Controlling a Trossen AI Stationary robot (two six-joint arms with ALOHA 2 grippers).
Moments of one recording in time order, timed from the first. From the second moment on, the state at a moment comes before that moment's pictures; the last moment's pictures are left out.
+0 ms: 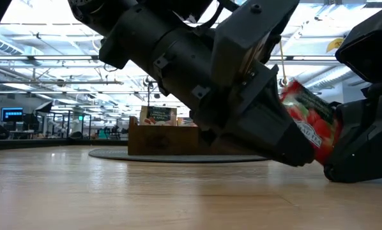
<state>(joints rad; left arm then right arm) -0.37 2.24 1.37 0.24 -0.07 -0.45 0.71 1.97 0.47 0.70 0.50 0.38</state>
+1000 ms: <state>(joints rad) -0.36 2.23 1.37 0.20 -0.07 -0.52 0.76 1.92 0.47 0.78 0.41 0.31</state>
